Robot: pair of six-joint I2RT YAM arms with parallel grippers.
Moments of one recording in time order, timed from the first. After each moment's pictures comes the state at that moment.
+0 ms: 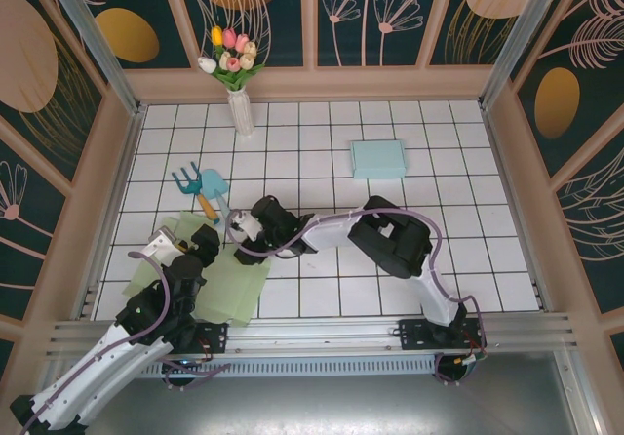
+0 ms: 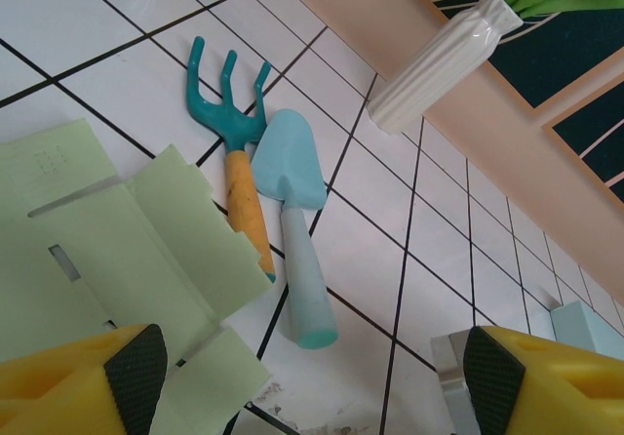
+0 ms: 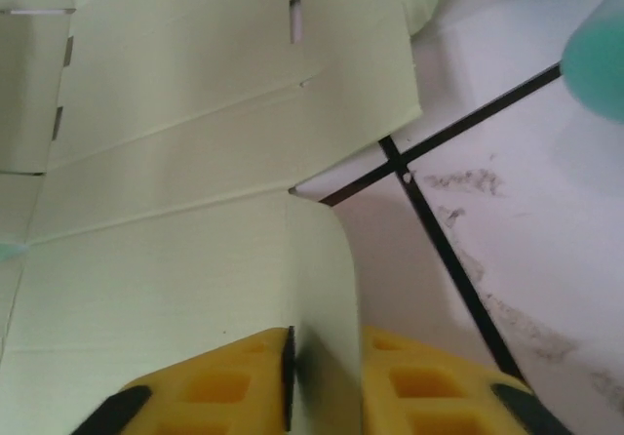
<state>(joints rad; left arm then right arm) -0.76 0.15 0.21 -0.53 -0.77 -1.06 1.08 2.16 1.27 0.15 -0.44 0.20</state>
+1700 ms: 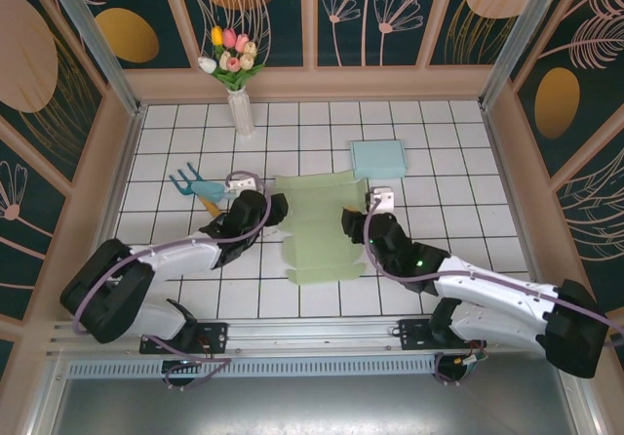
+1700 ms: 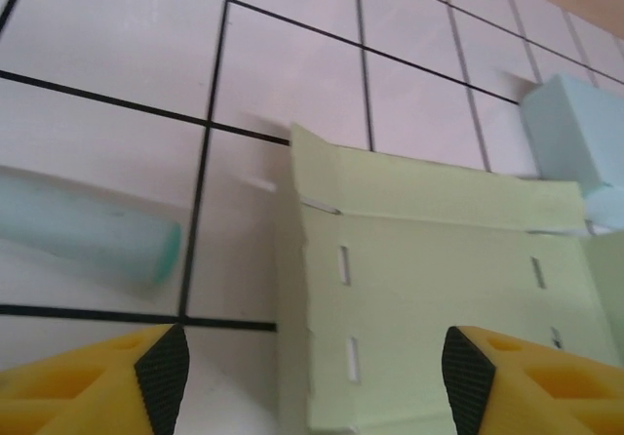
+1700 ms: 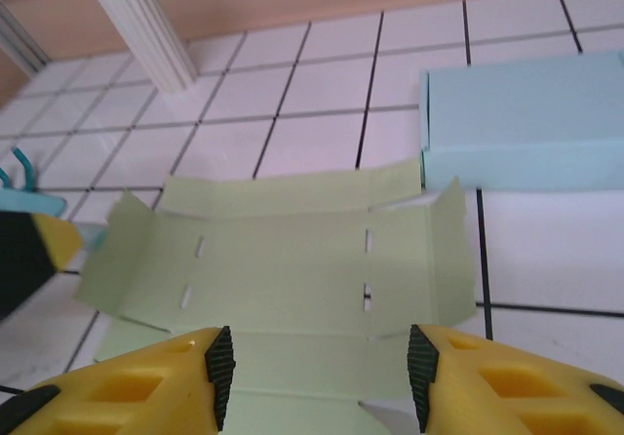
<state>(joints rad) -0.66 1.43 0.54 0.27 -0.29 -0.74 0.98 0.96 0.50 -0.01 0.57 0.54</state>
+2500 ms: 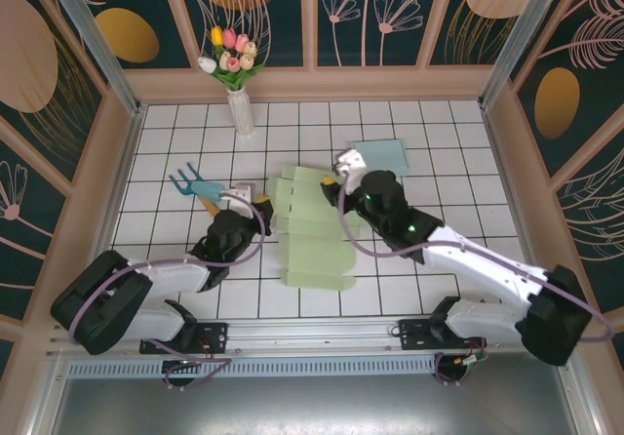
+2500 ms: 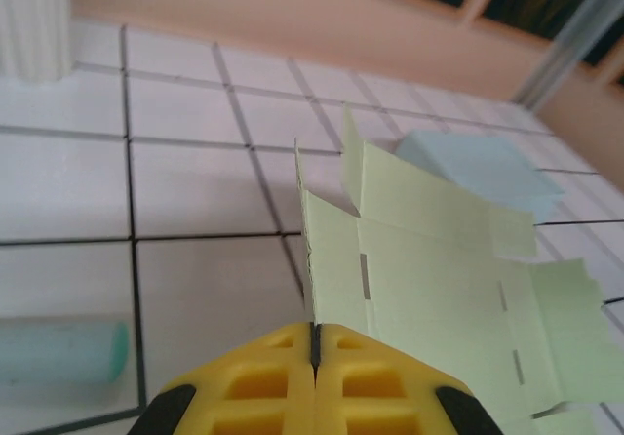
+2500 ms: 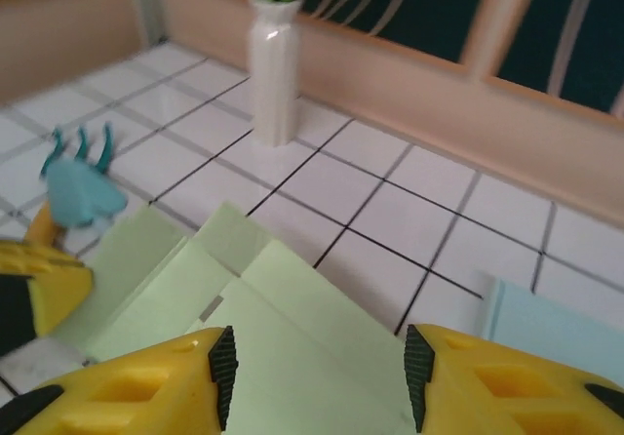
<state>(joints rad) -0.66 1.31 0.26 0.85 -0.15 -0.41 0.83 1.20 0.83 0.03 0.20 -0.13</state>
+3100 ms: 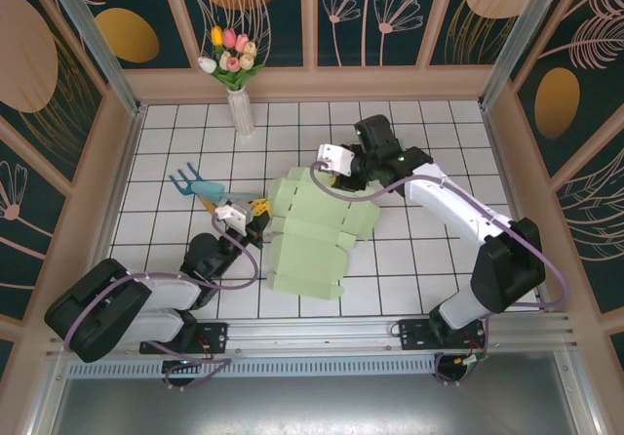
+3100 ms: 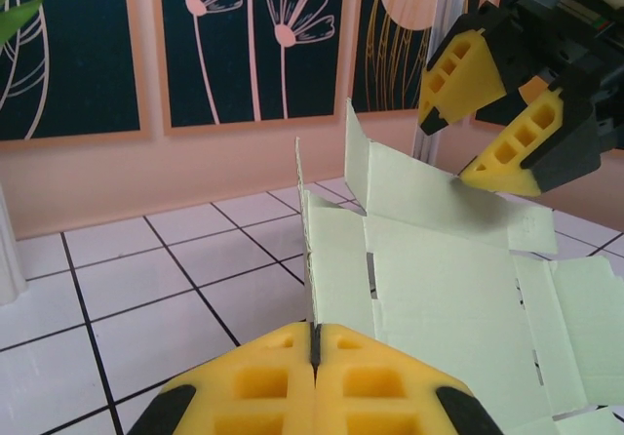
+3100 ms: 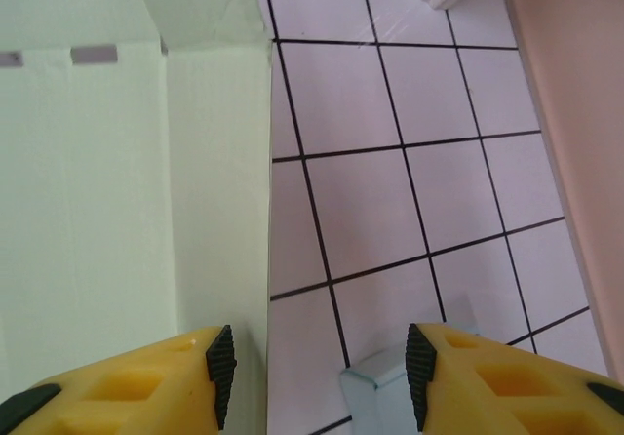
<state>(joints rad) -0.66 1.28 0.08 1.29 -0.01 -0.08 0.56 1.52 1.28 -0.57 -0.24 -0.91</state>
